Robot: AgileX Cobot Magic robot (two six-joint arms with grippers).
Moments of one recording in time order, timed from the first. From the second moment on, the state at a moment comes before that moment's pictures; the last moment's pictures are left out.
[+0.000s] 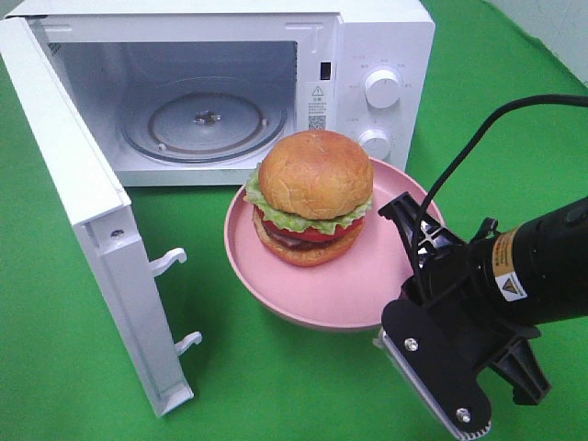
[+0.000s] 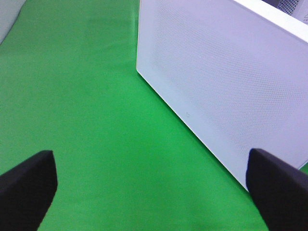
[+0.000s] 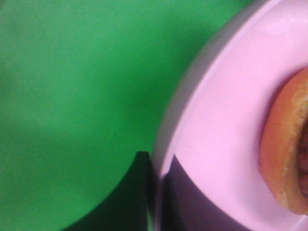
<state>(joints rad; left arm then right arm) 0.05 0.00 -0.51 -0.17 1.07 0.07 0.74 1.38 -0.54 -0.33 0.22 -1.24</state>
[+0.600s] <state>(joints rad) 0.05 0.00 -0.51 -0.17 1.07 0.07 0.65 1.39 -0.60 0.08 0.30 -1.76</state>
